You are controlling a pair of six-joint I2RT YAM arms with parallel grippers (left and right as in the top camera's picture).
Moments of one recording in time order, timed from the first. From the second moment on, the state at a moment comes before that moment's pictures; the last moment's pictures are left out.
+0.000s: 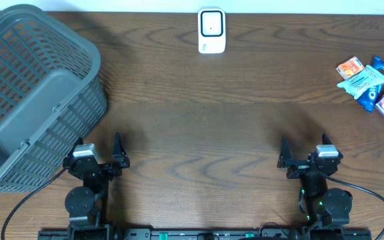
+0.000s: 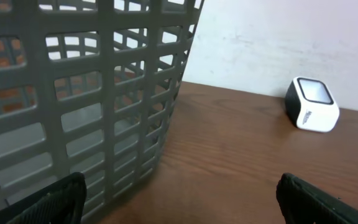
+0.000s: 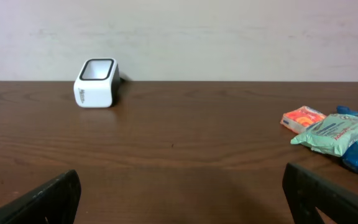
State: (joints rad) left arm 0.06 0.01 0.01 -0.11 0.00 -0.13; right arm 0.03 0.01 0.01 -0.07 -0.03 0.02
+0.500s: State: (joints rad) left arm 0.06 0.01 0.01 -0.11 0.00 -0.06; right arm 0.03 0.01 0.01 -0.07 -0.03 0.02
